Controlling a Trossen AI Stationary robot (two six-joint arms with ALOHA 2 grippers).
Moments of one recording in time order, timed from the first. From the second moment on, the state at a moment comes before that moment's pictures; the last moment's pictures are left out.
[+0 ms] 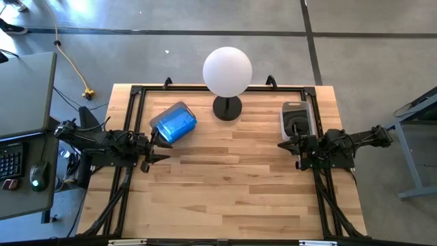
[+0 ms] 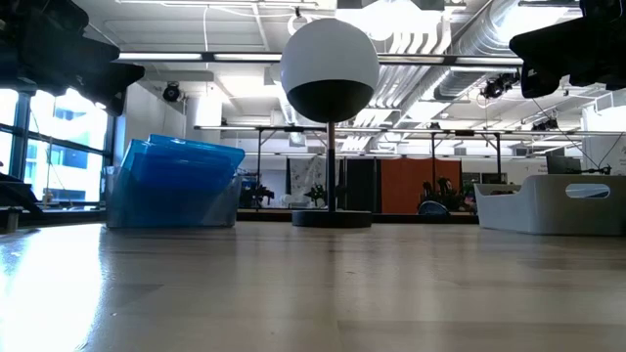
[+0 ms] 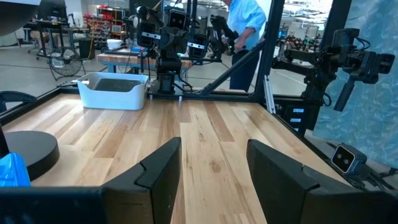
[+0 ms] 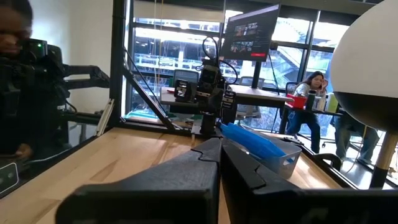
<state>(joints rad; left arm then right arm) -0.28 0.03 0.01 0.04 -0.15 -0.08 0.20 0.01 0.01 0.17 0.15 -0.14</state>
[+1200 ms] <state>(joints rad) -0.28 0.03 0.01 0.04 -0.15 -0.08 0.20 0.01 0.01 0.17 0.15 -0.13</state>
